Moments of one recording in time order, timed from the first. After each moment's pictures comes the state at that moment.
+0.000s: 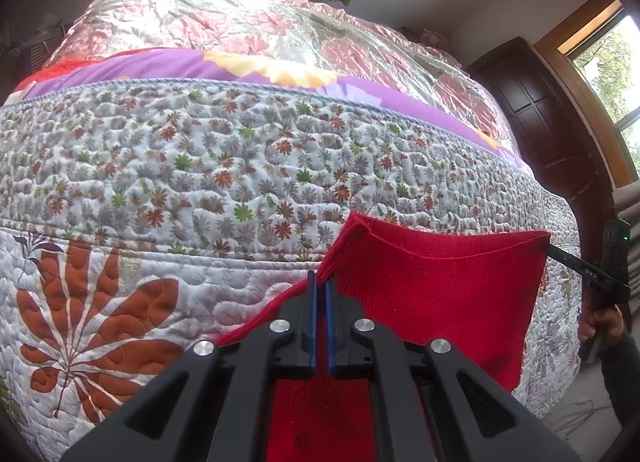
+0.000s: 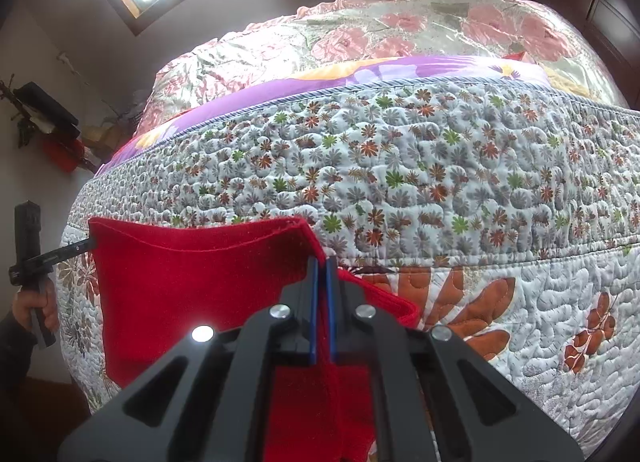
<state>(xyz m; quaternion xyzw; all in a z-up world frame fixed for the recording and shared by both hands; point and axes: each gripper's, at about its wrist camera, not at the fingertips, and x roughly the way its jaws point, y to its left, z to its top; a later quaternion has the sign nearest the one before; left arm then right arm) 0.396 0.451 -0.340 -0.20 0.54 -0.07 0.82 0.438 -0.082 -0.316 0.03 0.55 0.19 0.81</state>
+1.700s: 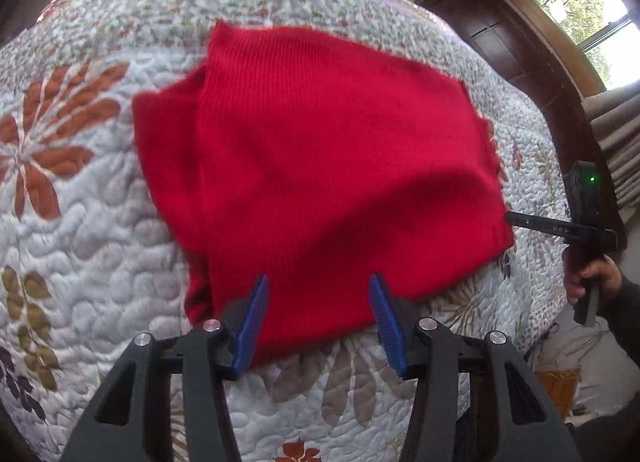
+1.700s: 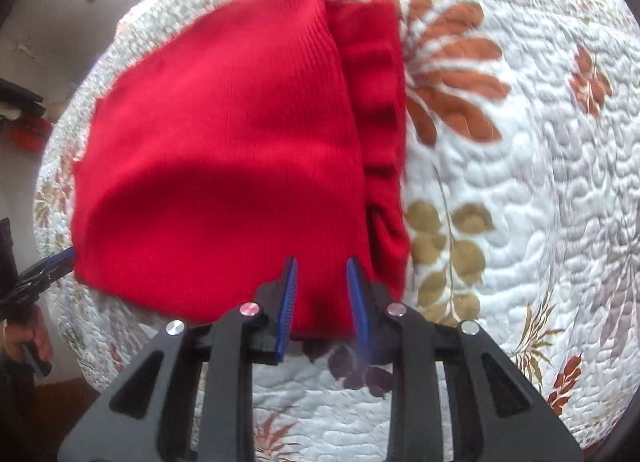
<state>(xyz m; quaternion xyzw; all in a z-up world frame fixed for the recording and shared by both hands) 0.222 0.371 -0.380 -0.16 0.59 -0.14 0.78 0.270 -0.092 -0.387 0.03 0.65 0.12 0.75</state>
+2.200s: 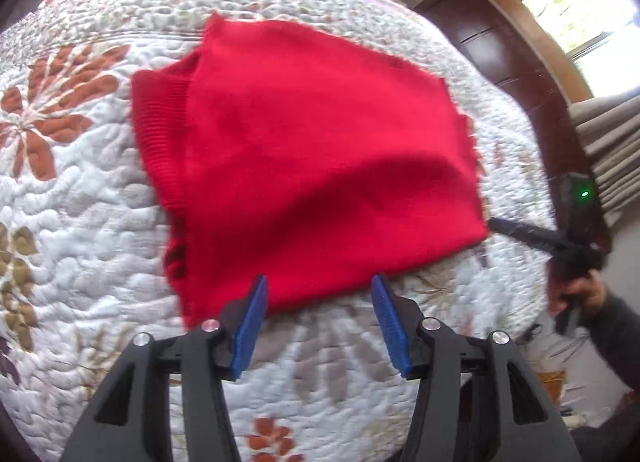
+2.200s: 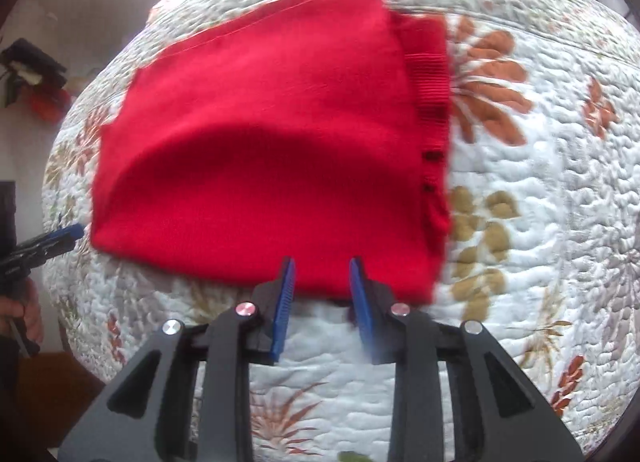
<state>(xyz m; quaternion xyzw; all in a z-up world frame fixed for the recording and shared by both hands) 0.202 0.352 -0.359 -0.21 0.56 -0.17 0.78 0.233 -0.041 -0.360 -0.01 0.62 0.18 0.77</state>
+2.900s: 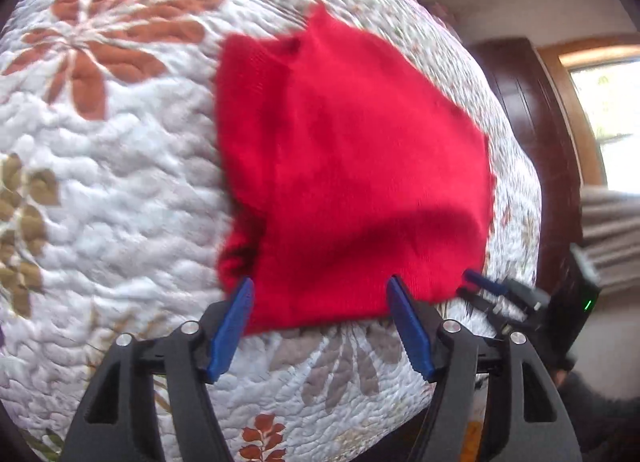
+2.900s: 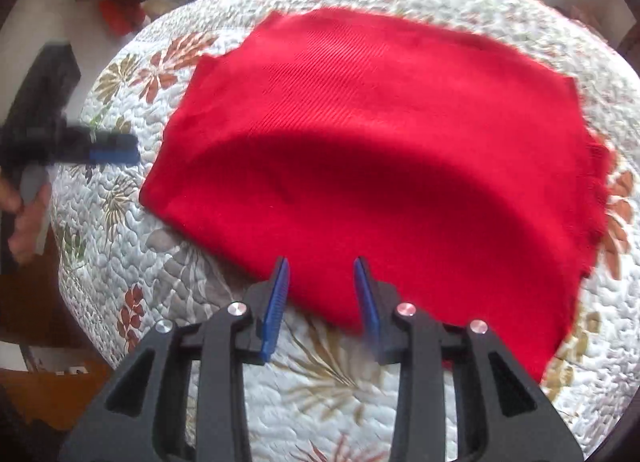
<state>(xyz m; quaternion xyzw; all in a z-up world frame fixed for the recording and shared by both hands) 0.223 0.436 -0.376 -0.33 0.58 -0.09 0.74 0.219 0.092 -0.373 -0.13 0.58 0.31 0.74</state>
